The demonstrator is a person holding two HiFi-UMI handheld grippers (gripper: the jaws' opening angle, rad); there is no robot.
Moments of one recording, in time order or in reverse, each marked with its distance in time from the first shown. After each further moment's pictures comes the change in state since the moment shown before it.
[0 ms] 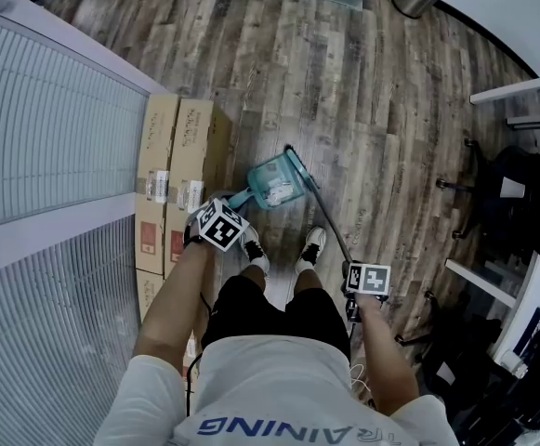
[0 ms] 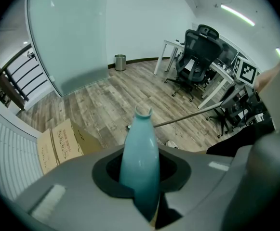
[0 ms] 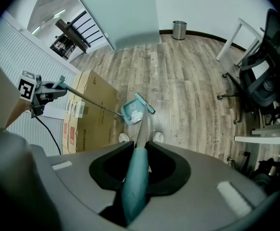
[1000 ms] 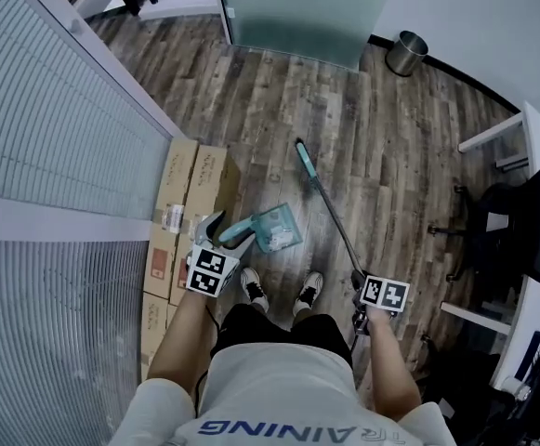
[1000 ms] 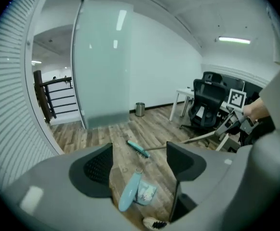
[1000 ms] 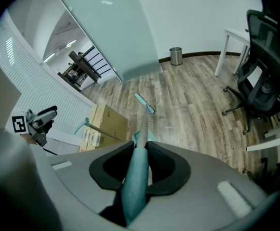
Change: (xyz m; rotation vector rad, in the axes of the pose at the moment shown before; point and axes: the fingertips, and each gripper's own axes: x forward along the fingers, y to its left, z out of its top) left arm -0.168 -0.009 0.077 -0.168 -0.541 0.218; right arm -0.099 -0.009 0.067 0.061 -0.304 0.139
